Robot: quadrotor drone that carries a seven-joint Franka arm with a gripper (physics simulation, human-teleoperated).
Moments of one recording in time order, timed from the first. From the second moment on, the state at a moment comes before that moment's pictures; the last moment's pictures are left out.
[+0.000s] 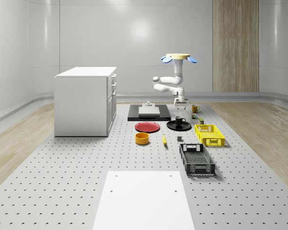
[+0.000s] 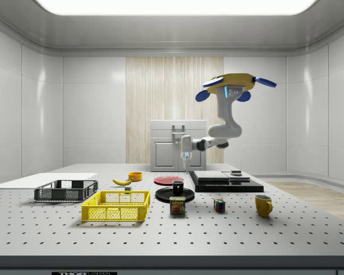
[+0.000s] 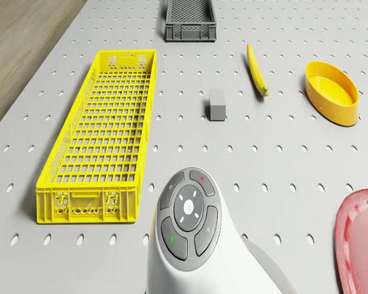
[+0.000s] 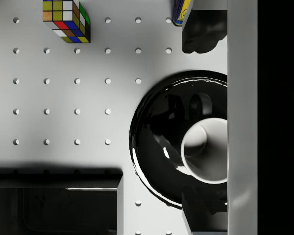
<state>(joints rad) -1.13 -1.50 1.14 -2.85 -2.00 1.62 1.65</state>
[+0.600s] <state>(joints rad) -1.13 -1.49 1.14 -2.85 -2.00 1.62 1.65</state>
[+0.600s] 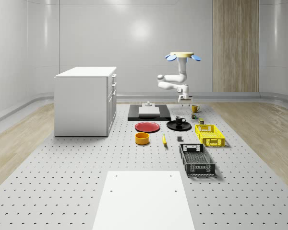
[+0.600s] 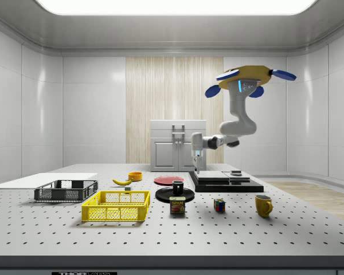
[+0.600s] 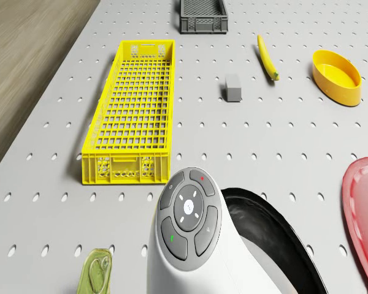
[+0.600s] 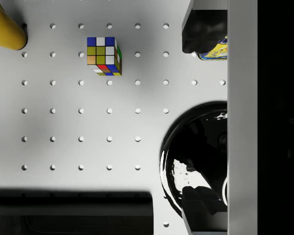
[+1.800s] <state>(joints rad) -1.12 -1.48 1.14 -2.85 -2.01 1.61 1.64</state>
